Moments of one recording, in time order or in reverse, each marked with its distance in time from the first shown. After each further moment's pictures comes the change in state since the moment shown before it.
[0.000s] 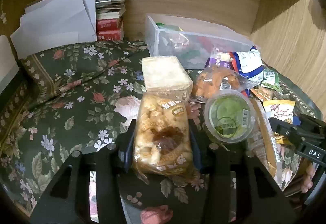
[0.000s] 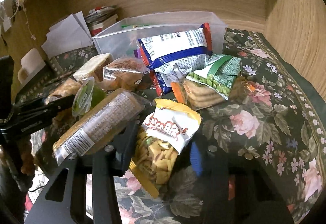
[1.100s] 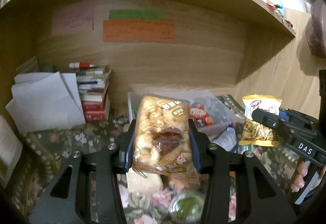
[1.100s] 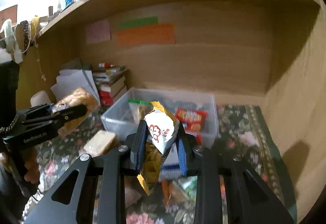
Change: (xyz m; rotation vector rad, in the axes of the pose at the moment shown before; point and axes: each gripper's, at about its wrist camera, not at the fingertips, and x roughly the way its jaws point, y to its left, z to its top) left arm -0.040 -0.029 0.124 0.039 -0.259 -0.063; right arm -0.045 0.002 0.114 -0.120 -0.292 0.005
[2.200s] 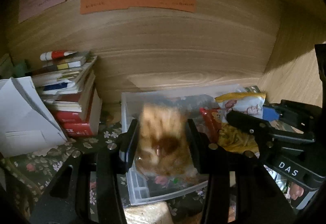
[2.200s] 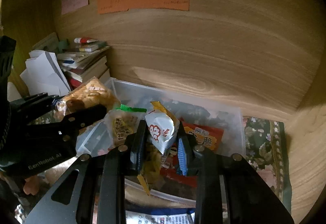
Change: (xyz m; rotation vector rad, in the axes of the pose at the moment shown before) left arm 0.129 0.016 0.028 0.005 0.170 0.066; right arm 0.140 0.000 0.036 -0.082 0.240 -0.004
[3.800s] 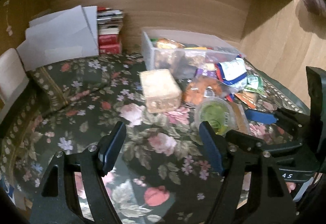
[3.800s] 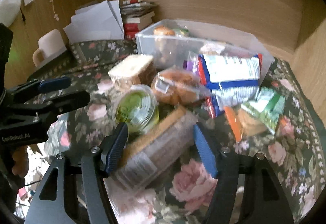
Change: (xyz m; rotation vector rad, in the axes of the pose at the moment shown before) left arm -0.134 0.003 -0.166 -0.012 0.059 -0.039; right arm -0.075 0.082 -0.157 0.030 0.060 0.070
